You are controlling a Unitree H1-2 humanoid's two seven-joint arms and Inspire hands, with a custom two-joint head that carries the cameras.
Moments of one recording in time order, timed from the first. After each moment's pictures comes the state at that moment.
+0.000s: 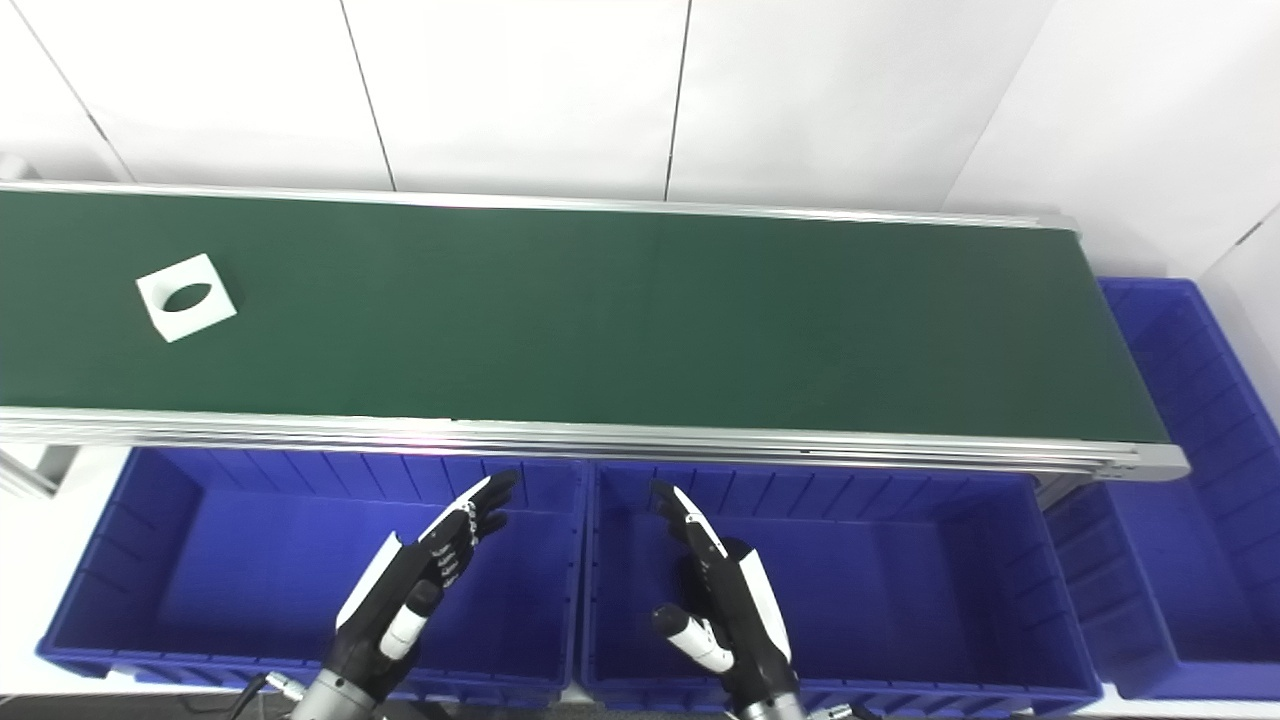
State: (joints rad) left arm 0.26 0.09 -0.28 0.19 0.01 -0.43 -0.24; right arm 0.25 -0.19 0.41 0.22 -0.13 -0.42 -0.17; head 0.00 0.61
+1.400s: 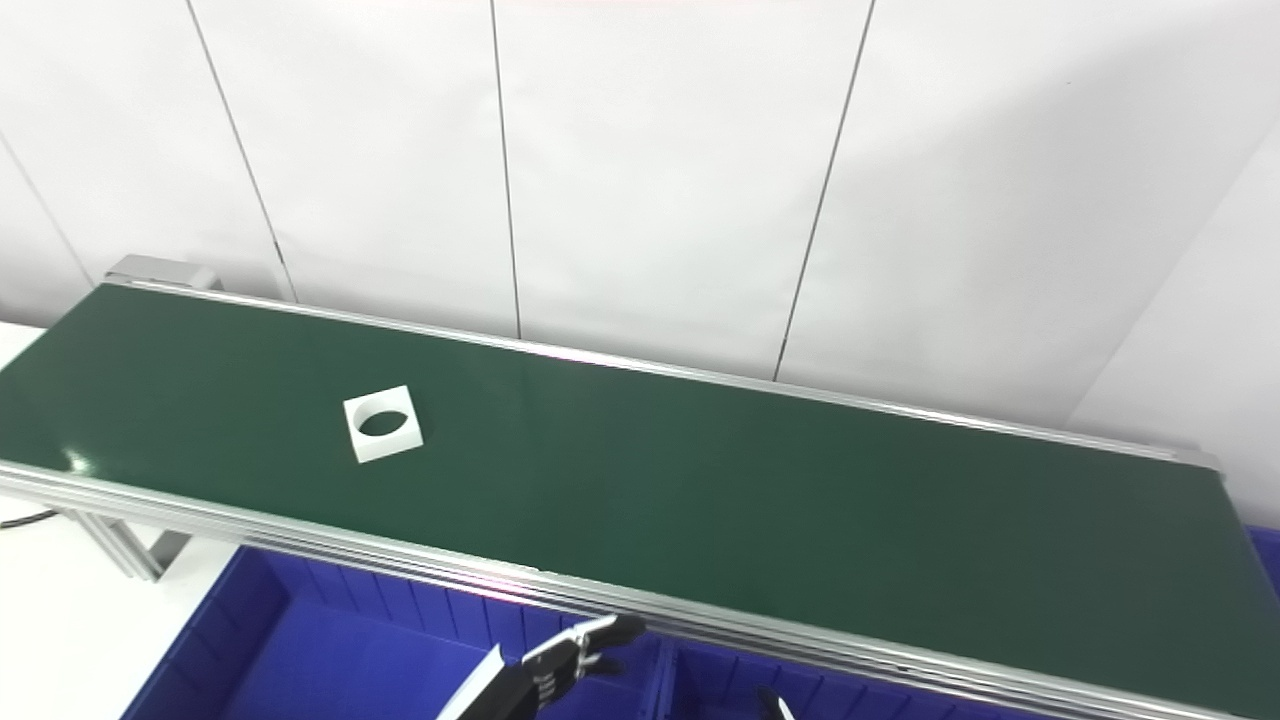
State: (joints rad) left arm 0.21 0.14 -0.44 -0.04 0.07 -0.44 -0.05; right arm 0.20 -0.22 0.43 0.30 -0.09 -0.42 -0.19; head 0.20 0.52
